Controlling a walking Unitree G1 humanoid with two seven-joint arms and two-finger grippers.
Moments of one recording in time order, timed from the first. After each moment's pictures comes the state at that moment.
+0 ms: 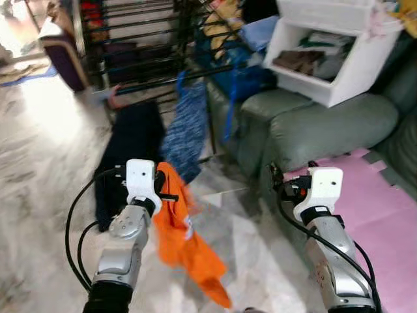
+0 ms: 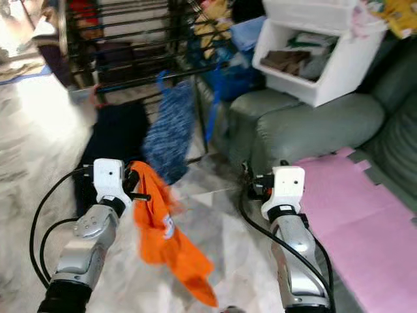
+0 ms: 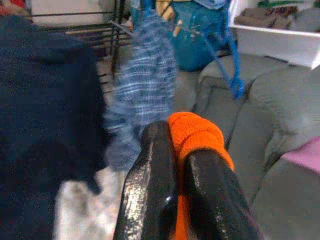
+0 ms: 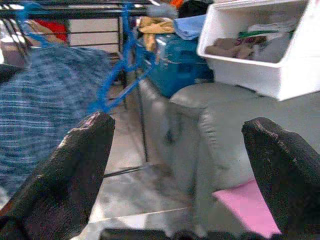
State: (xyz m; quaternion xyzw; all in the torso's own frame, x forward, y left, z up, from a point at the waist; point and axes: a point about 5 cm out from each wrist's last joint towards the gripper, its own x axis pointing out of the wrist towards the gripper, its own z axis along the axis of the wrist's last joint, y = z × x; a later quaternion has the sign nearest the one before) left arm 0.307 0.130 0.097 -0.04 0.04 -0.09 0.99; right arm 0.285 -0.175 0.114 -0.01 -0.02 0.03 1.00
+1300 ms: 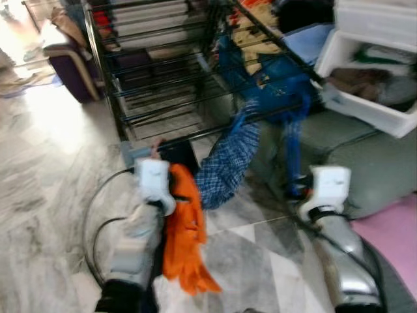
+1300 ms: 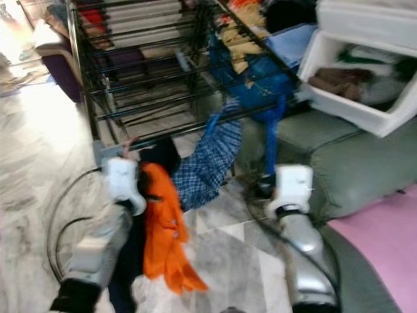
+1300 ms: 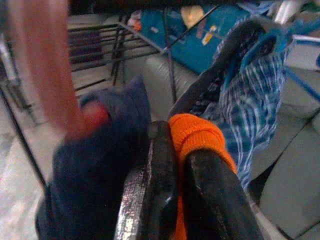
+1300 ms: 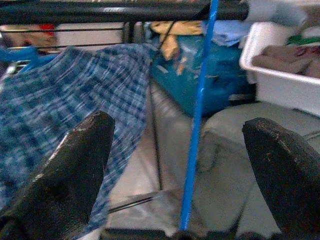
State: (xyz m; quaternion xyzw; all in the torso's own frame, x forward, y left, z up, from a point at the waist) left arm 0.307 0.111 0.097 -0.04 0.05 -0.13 0.99; right arm 0.287 -0.184 0.111 -0.02 -0.02 0.00 1.00
